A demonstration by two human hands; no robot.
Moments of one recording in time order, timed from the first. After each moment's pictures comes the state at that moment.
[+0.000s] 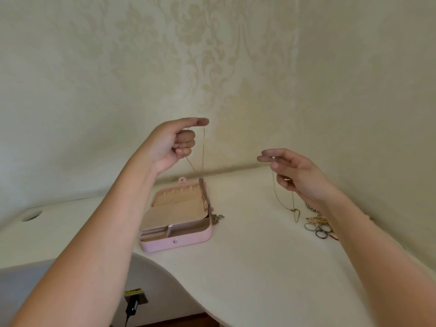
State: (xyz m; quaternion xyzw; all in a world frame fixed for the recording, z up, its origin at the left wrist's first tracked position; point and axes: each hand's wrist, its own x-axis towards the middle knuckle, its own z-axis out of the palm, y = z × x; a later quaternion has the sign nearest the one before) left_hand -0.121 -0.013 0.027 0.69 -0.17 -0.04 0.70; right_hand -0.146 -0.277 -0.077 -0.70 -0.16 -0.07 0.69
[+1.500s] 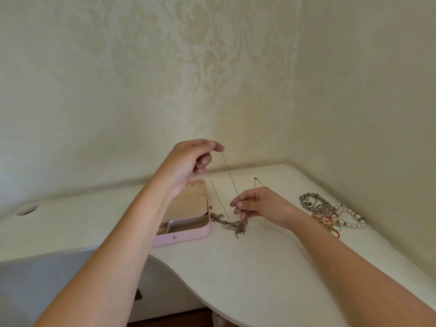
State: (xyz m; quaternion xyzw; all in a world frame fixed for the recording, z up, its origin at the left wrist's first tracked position) left_hand -0.159 -0.029 -0.005 0.75 -0.19 0.02 0.63; right_hand -0.142 -0.224 -0.120 -0.73 -0.17 0.11 0.65
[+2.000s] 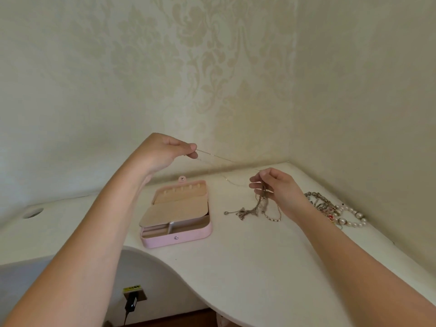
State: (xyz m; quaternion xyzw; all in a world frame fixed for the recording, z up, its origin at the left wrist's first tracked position) left_hand -0.155 0.004 0.023 0.87 -0.10 0.09 0.46; right_hand -0.136 -0.242 -0.109 -0.64 -0.06 -0.07 0.77
